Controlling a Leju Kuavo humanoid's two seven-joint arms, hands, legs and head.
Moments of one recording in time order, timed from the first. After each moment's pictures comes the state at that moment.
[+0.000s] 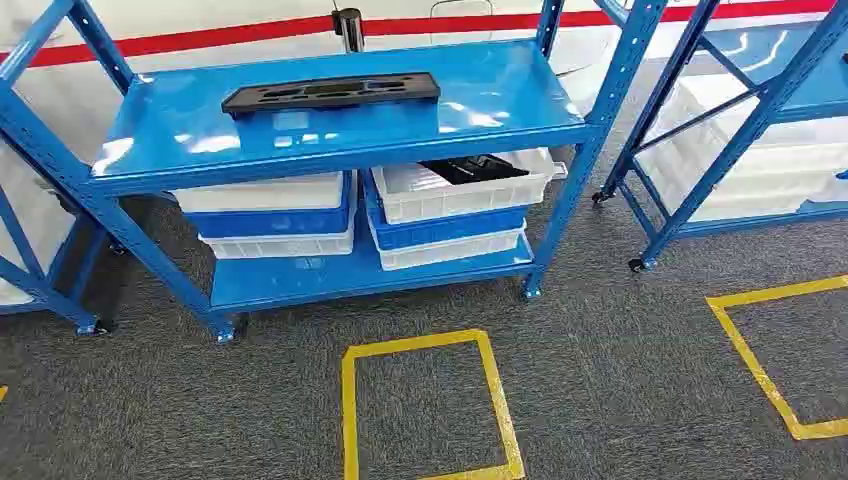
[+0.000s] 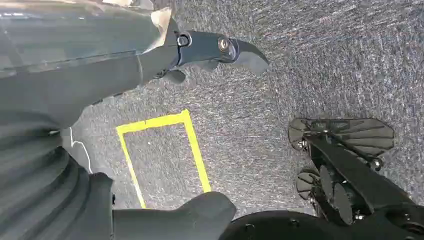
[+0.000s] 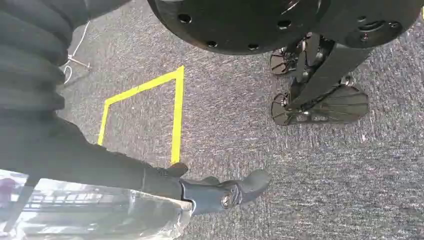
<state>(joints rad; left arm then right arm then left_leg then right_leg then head) 0.13 -0.02 0.05 -0.38 0.00 0.00 0.00 0.13 0.00 -0.03 -0.37 0.00 0.00 0.00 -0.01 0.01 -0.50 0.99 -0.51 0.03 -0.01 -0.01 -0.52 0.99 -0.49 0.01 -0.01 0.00</state>
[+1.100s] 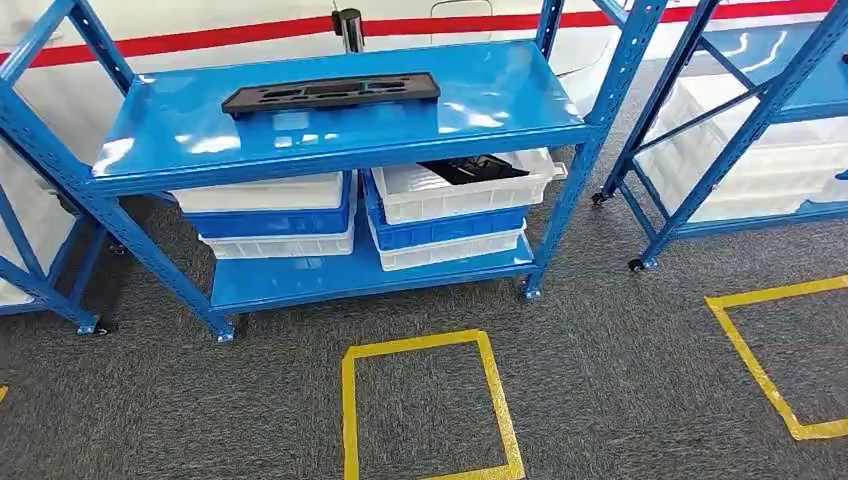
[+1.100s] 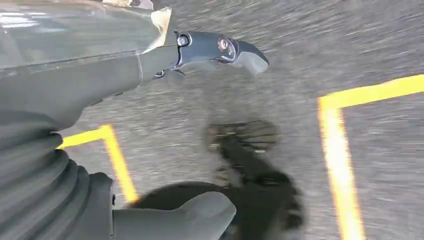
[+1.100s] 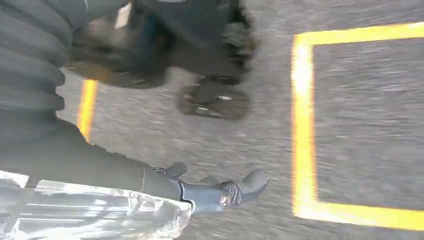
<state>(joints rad) 0.08 -0.05 0.07 -0.44 -0.01 0.03 -0.27 -0.02 0.08 0.01 -0.38 0.10 -0.11 -0.24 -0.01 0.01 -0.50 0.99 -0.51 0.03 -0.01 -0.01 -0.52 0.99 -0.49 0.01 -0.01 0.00</state>
